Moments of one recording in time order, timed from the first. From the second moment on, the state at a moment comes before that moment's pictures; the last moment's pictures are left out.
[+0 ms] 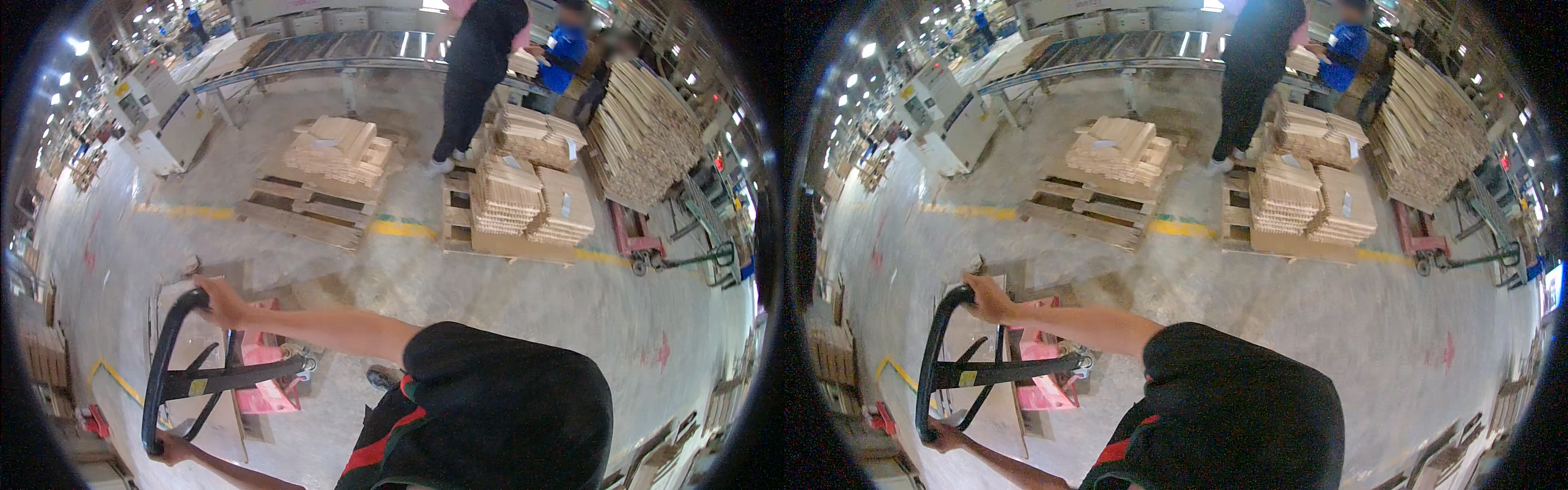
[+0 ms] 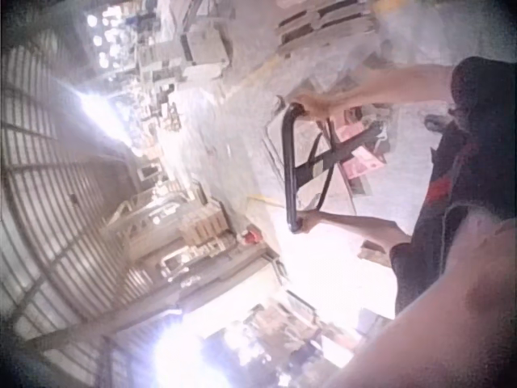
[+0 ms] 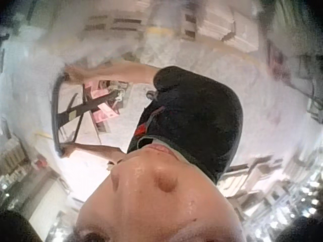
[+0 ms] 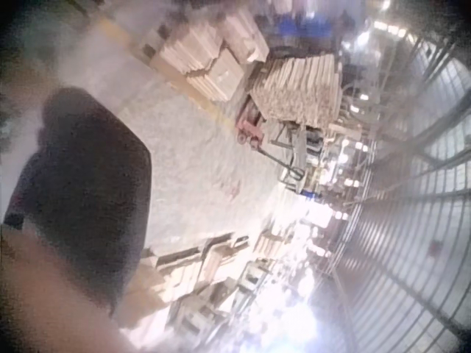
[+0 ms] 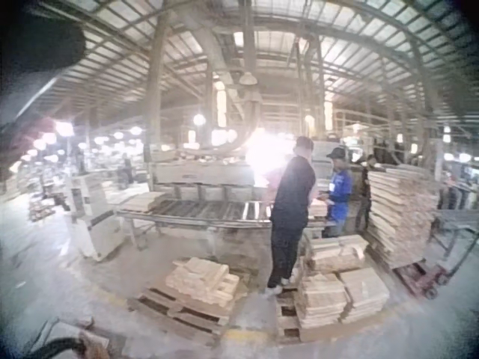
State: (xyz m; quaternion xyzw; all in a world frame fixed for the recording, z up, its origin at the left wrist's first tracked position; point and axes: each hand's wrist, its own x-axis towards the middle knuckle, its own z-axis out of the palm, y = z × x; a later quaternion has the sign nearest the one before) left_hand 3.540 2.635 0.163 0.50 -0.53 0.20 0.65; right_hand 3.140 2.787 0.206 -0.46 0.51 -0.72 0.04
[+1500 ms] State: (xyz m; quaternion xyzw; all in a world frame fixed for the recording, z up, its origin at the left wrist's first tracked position) left_hand 3.492 2.511 0.200 0.48 -0.60 0.01 0.64; right_hand 3.212 2.775 0.171 -0.50 0.51 -0.70 0.02
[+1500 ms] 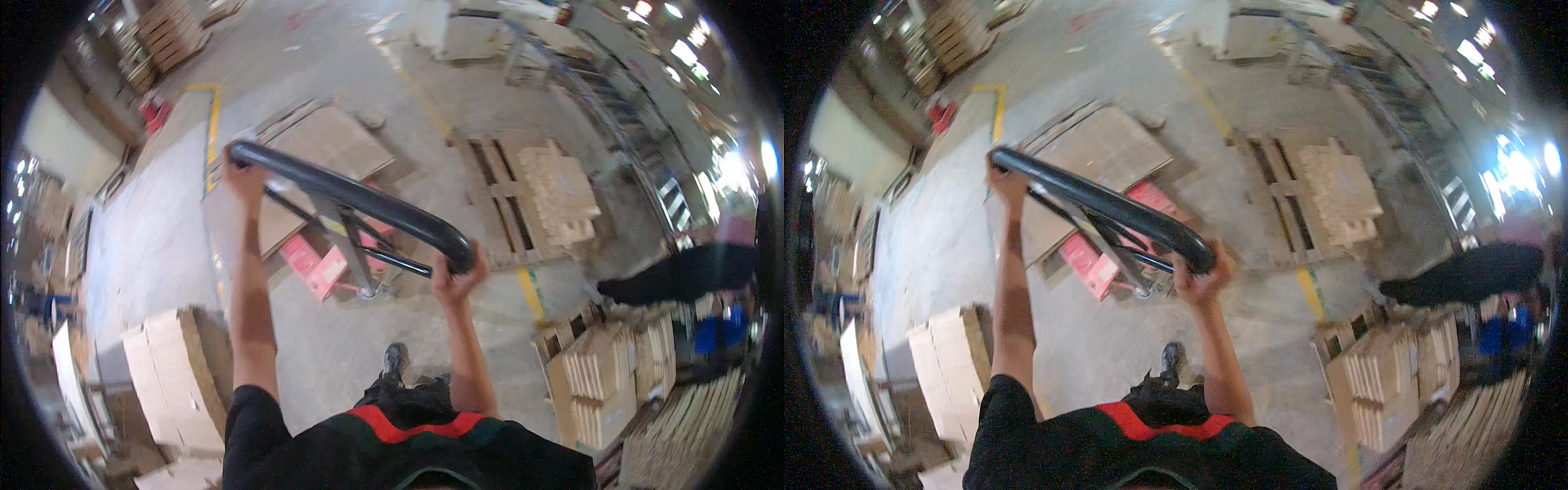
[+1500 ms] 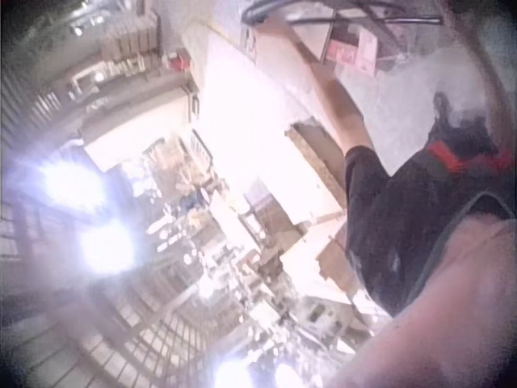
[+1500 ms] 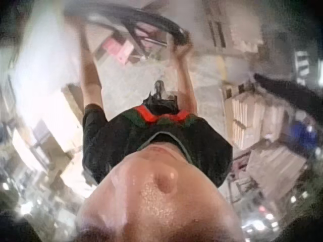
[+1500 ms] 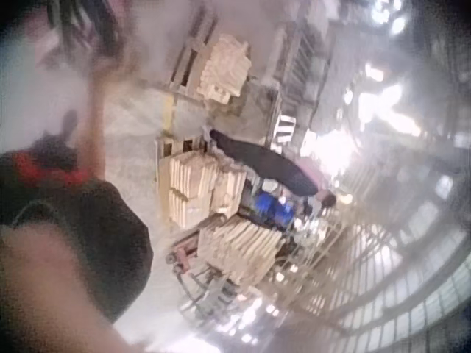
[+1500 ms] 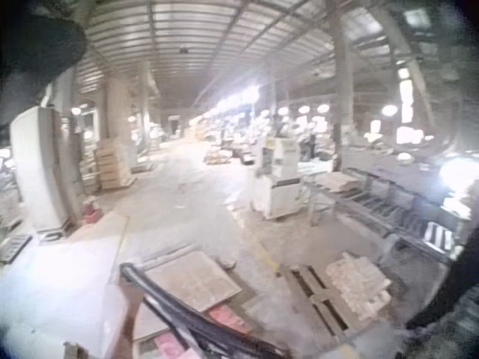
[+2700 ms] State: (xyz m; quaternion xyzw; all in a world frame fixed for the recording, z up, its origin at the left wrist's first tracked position) left_hand 3.650 3.308 0.059 0.44 -0.89 -0.13 -0.03; right_hand 3.400 3.345 0.019 -0.63 0.49 0.13 0.58
